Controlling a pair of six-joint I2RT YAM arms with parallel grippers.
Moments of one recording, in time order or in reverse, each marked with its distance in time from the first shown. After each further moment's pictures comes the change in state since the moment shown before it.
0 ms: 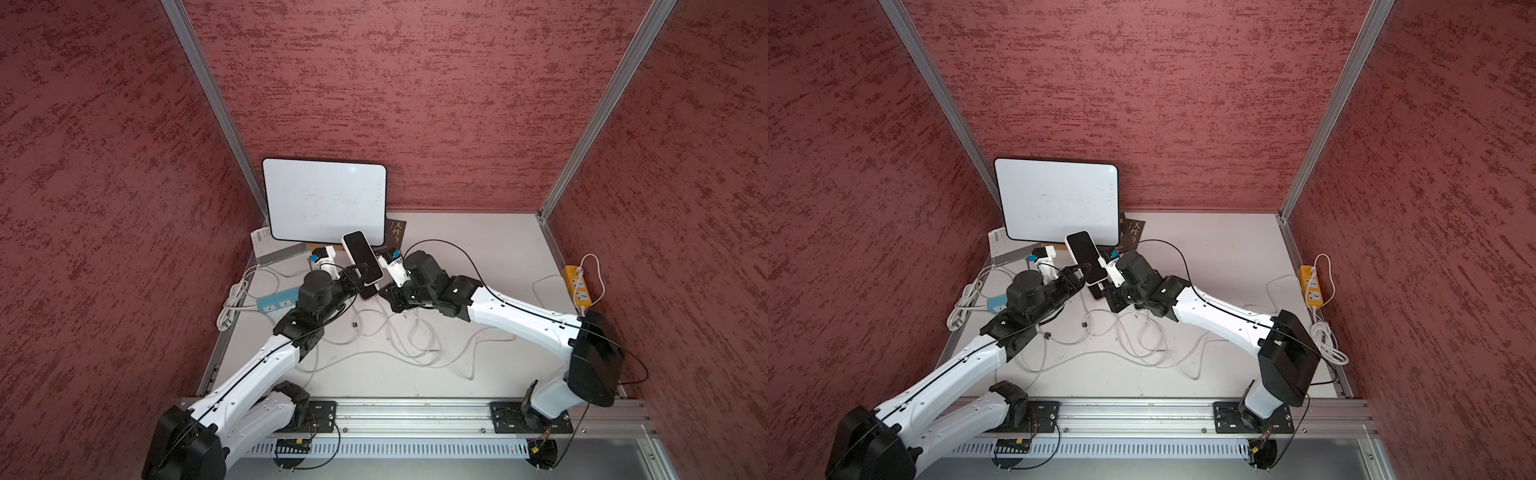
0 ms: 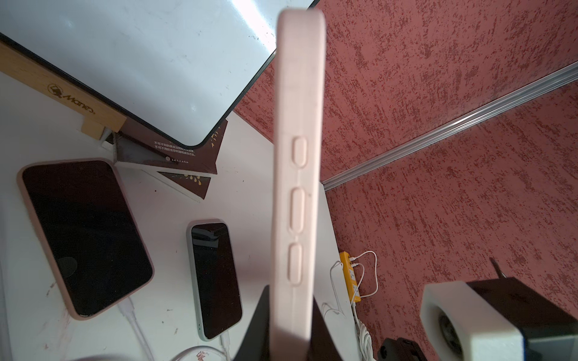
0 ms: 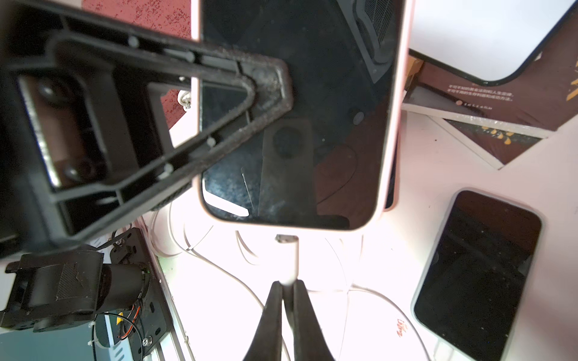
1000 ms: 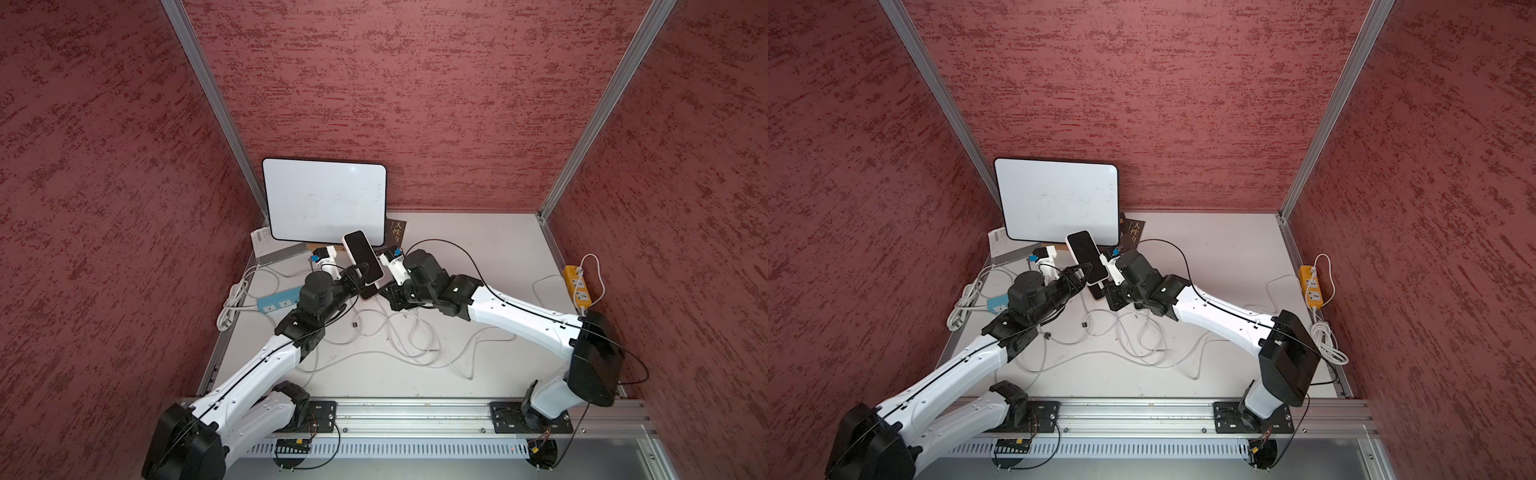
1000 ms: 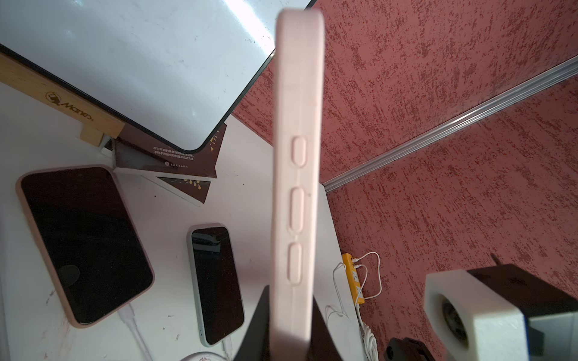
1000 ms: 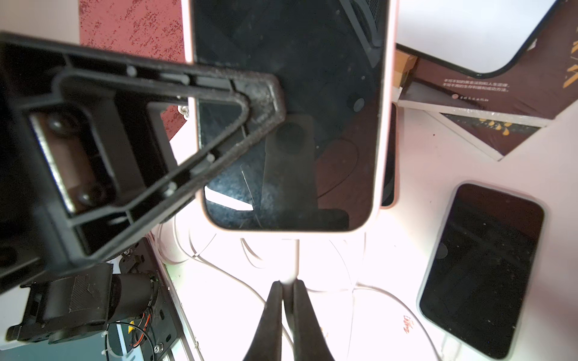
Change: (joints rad) left arm -0.012 0.011 -0.010 0.031 -0.017 0.018; right arm 0.000 -0.004 0.006 -0.002 0.001 0.047
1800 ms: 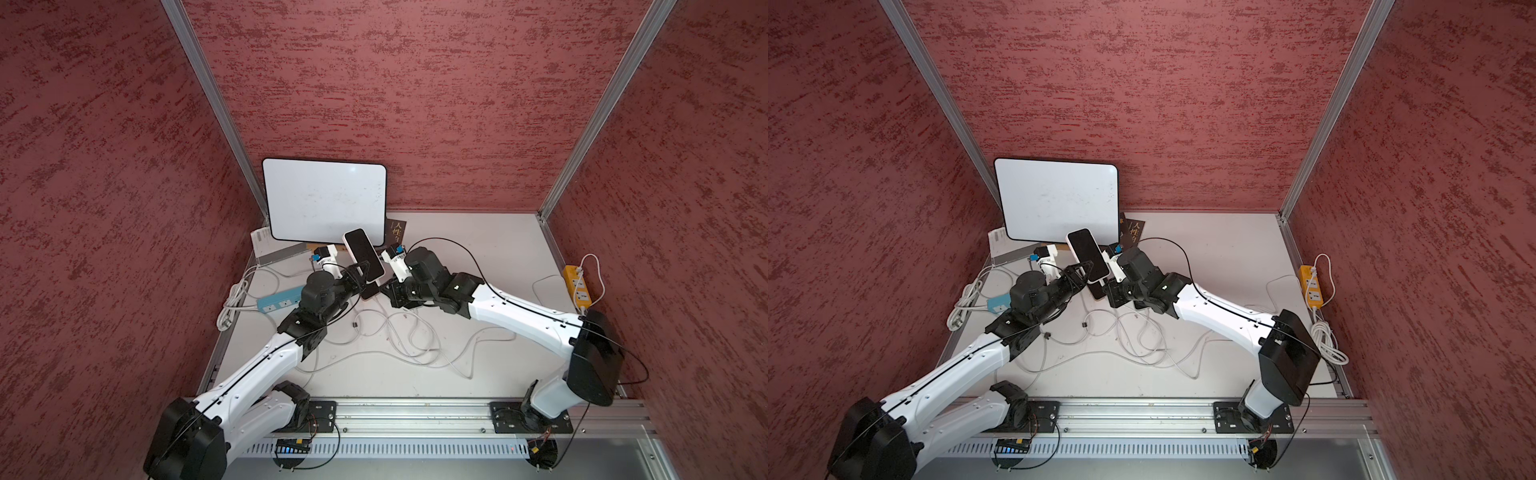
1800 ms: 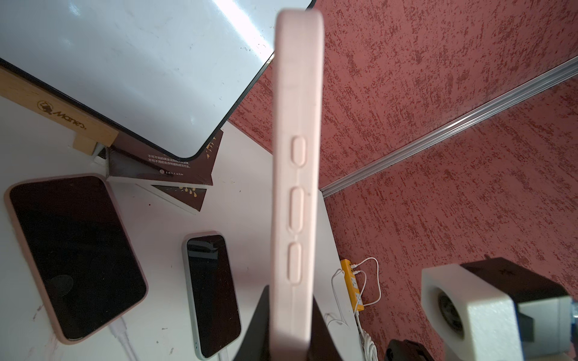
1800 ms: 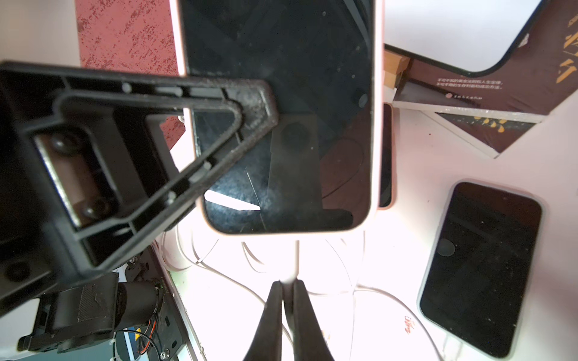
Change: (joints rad) left arm -0.010 0.022 -0.005 0.052 -0.020 0.000; right arm -0.019 0.003 0.013 0.000 -0.008 0.032
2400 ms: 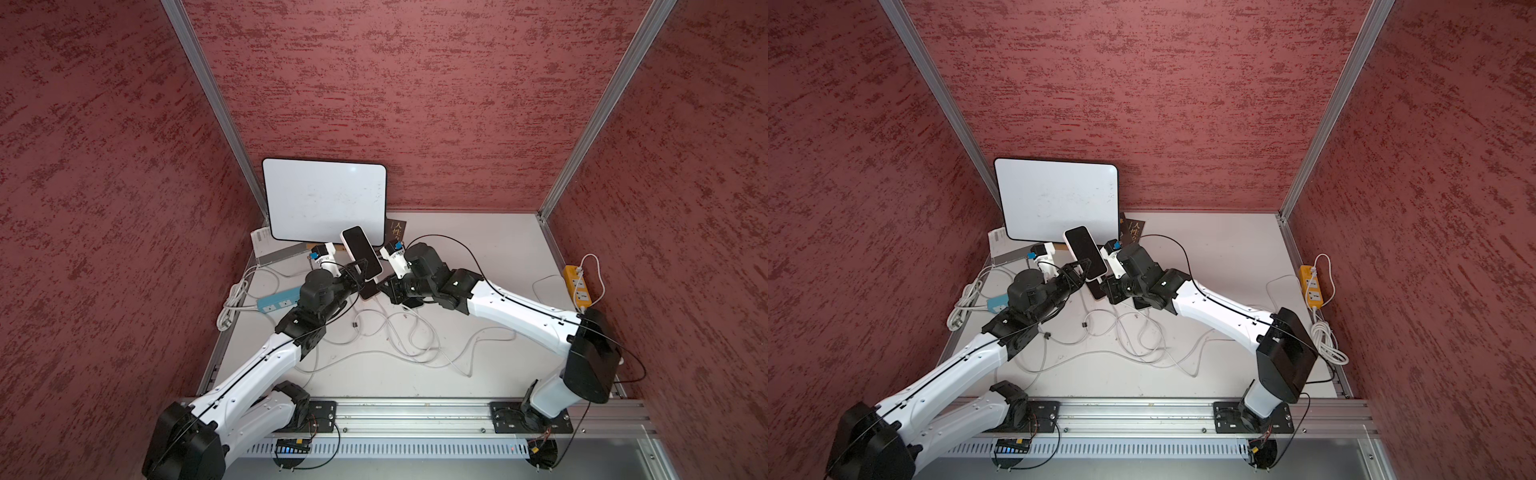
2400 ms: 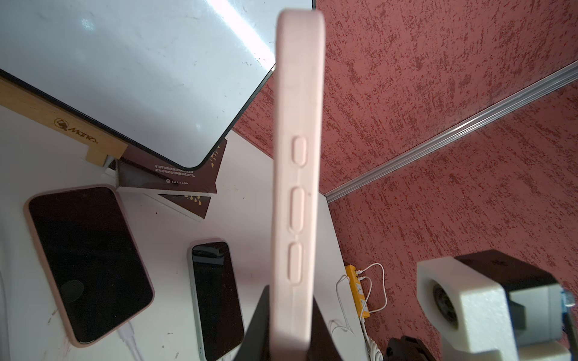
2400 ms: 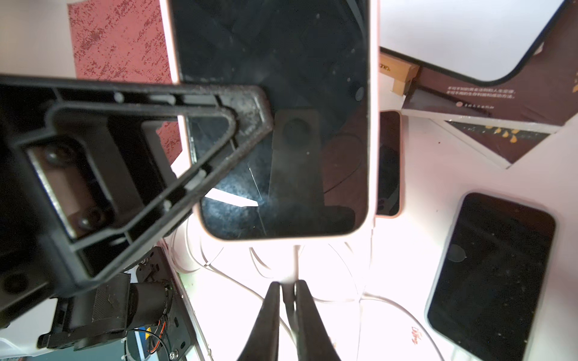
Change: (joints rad) left arm -0.001 -0.017 0.038 -0.064 -0.027 0.028; right arm -0.017 0.018 0.038 -0.002 -0.047 -0.003
